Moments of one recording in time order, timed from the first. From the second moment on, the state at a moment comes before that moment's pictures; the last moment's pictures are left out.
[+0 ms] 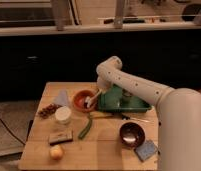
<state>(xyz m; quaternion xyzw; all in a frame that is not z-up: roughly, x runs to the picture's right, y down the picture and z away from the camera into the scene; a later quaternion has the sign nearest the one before) 0.048 0.014 0.901 -0.19 -0.12 -0.30 0.93</state>
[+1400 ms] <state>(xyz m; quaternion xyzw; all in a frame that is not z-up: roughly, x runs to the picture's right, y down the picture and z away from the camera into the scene) 0.009 -0.013 0.883 -0.13 -0.18 -0.33 0.92</state>
